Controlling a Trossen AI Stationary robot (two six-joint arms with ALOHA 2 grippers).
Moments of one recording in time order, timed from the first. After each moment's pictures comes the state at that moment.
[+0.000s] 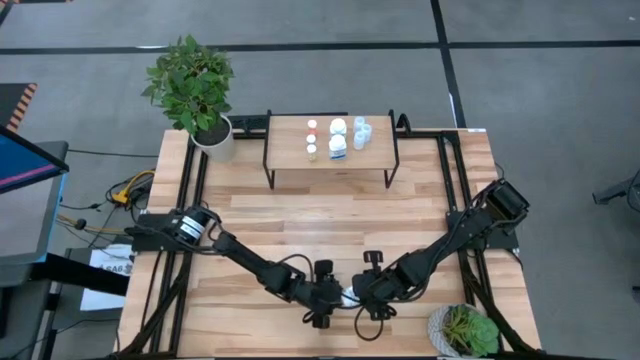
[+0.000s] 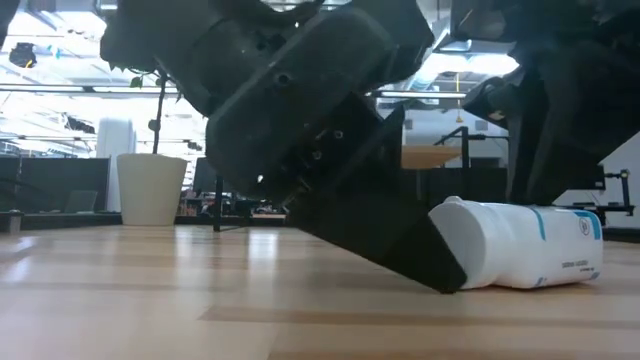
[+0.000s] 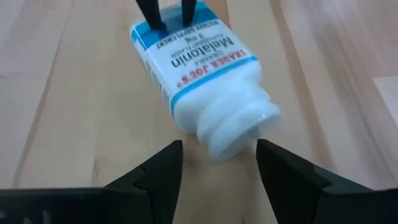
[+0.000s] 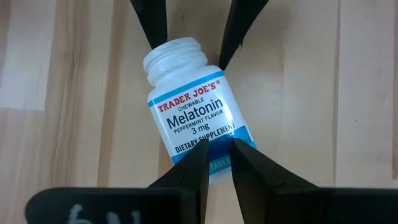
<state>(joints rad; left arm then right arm) -0.46 2.18 1.32 0.07 -0.31 -0.28 0.57 1.79 1.13 -0.50 0.21 0.48</state>
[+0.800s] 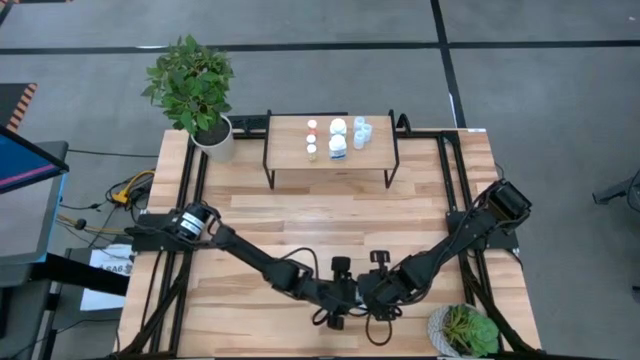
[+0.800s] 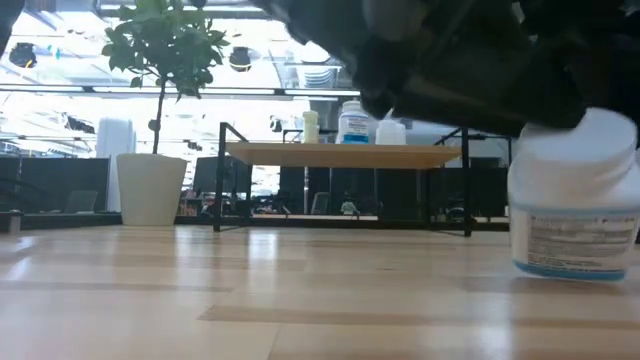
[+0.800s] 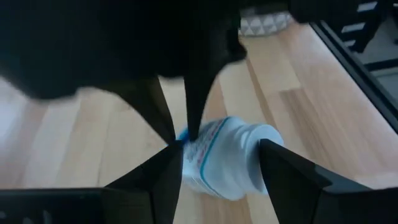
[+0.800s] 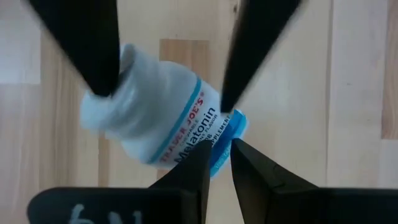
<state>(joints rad) -0.42 2.17 1.47 0.11 -0.36 -0.07 0.60 1.78 1.16 -0.61 0.19 0.56</state>
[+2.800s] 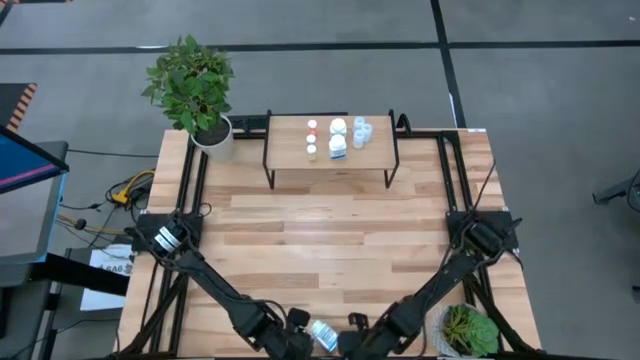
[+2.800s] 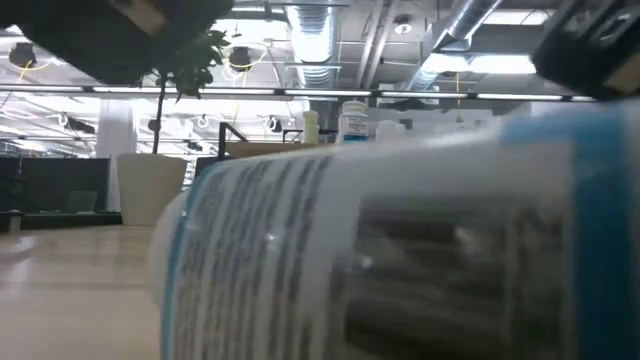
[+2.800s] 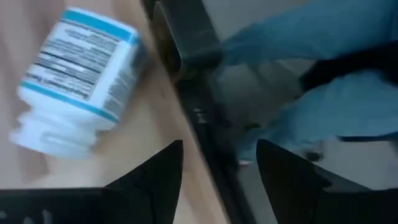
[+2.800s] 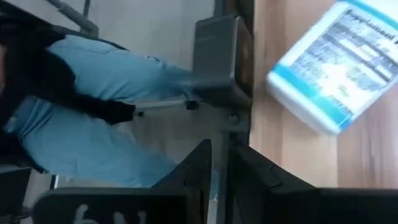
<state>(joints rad) -0.73 2.10 1.55 -0.42 0.01 -0.41 0.76 2.10 1.46 -0.19 0.05 0.78</state>
